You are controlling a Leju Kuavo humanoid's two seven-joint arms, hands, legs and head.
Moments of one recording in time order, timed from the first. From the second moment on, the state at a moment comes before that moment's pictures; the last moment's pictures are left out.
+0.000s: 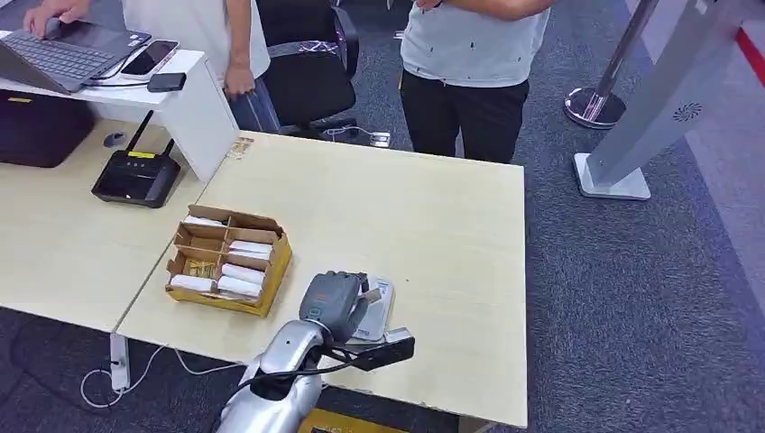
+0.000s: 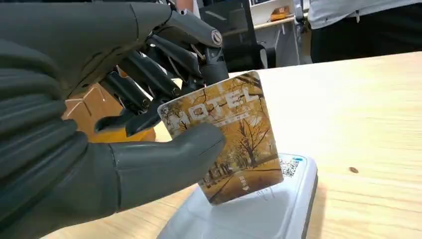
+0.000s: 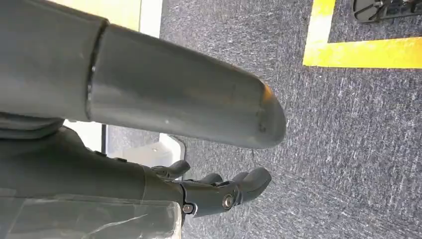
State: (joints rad) left arm -0.08 -0.28 -0.15 -1.42 -1.57 0.14 0.02; right arm -0.11 0.13 -1.15 -0.29 1.50 -0.07 0.19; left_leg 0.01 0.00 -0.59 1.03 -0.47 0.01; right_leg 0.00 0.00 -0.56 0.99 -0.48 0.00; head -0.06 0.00
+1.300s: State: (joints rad) left arm -0.35 0.00 -0.15 -1.59 -1.57 0.08 0.30; right arm -0.12 0.13 -1.15 -0.28 1.54 -0.06 0.18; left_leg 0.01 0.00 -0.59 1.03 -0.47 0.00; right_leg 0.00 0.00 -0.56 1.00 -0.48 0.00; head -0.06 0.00
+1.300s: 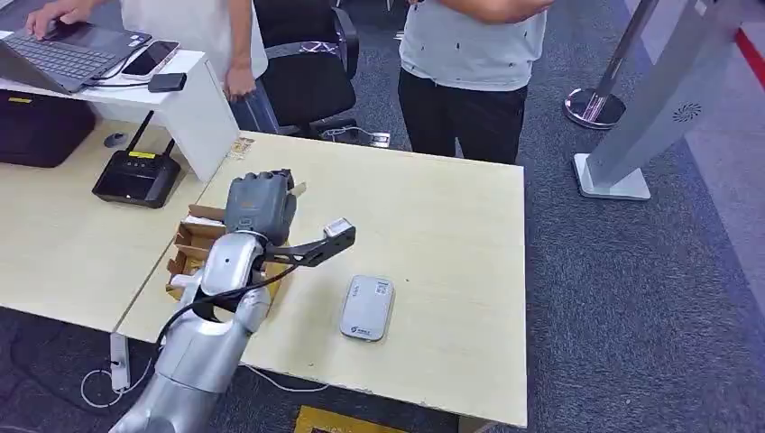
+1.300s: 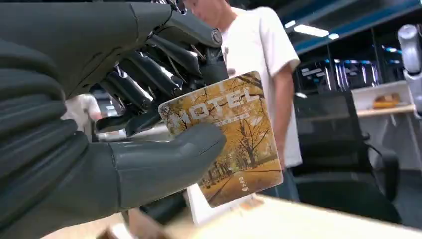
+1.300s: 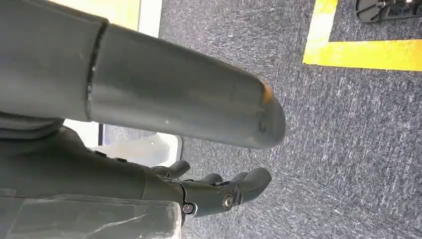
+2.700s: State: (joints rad) left arm -0.72 0.15 -0.11 -1.17 -1.57 0.03 0.37; right arm -0.13 0.11 -1.15 -0.26 1.57 -0.04 0.19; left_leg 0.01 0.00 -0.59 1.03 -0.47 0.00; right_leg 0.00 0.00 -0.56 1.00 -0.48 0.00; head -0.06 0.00
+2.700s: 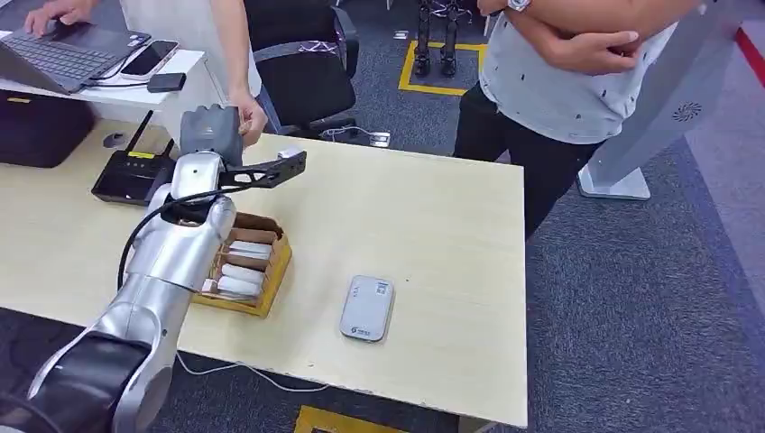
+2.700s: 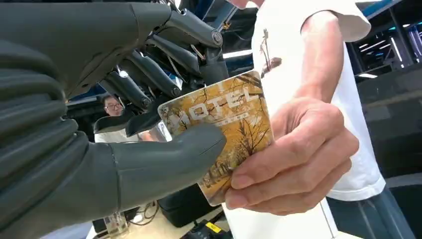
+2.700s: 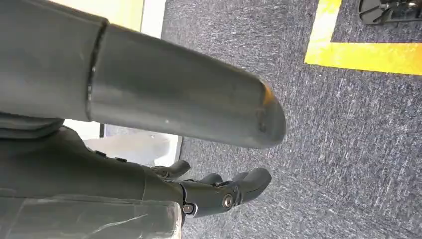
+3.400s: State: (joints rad) left arm -0.74 0.10 -0.08 -1.21 -1.57 0.05 0.28; right arm -0.14 0.11 -1.15 -0.26 1.57 -0.05 0.18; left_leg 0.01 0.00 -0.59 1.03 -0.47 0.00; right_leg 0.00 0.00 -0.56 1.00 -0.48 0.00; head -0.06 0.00
